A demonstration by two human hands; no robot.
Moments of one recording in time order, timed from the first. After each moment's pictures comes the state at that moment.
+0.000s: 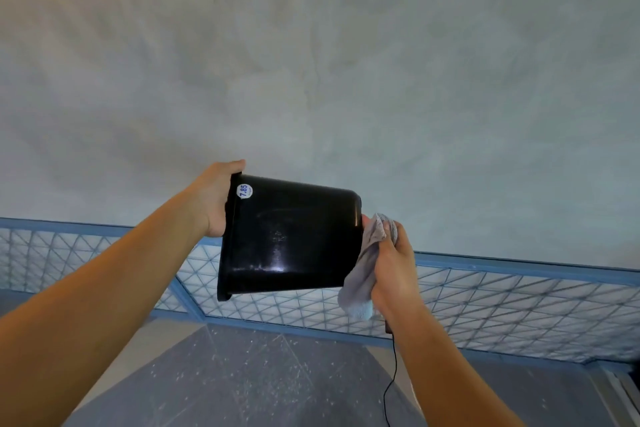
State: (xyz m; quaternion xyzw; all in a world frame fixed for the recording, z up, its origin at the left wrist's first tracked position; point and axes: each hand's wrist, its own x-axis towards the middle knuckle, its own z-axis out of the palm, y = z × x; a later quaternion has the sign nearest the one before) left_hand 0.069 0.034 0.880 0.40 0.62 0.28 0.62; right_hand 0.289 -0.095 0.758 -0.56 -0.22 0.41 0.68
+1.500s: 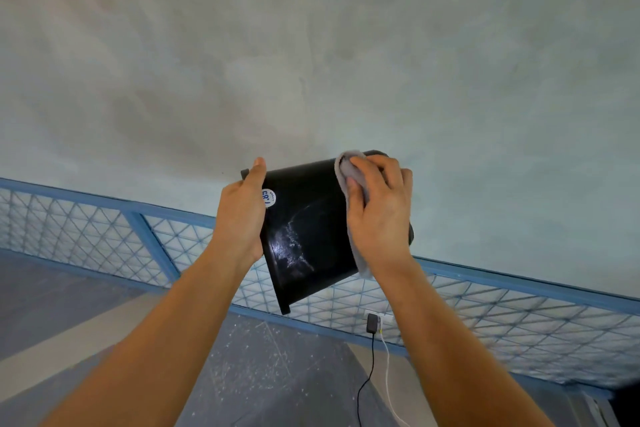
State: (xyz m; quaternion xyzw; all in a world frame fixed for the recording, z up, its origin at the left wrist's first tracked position) left_hand 0.155 -0.046 0.851 0.33 0.53 0.53 0.58; right_hand 0.332 -0.069 0.803 -0.61 -0.59 -0.11 0.52
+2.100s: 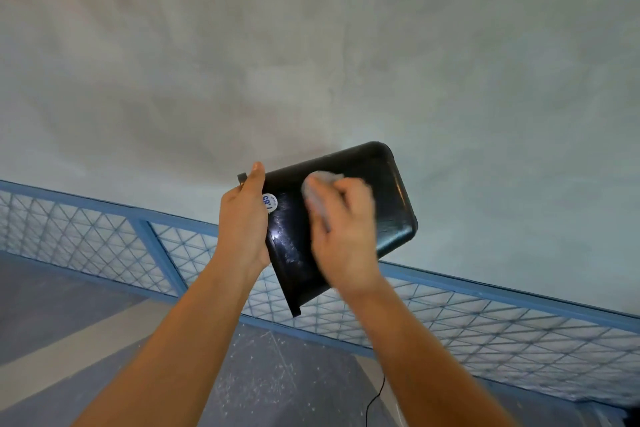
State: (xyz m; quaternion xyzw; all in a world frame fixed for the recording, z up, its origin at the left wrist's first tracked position) left_hand 0.115 -0.008 0.857 0.29 0.52 0.57 0.57; right_hand 0.242 -0.030 0.798 -0.52 -0.66 -0.14 0.52
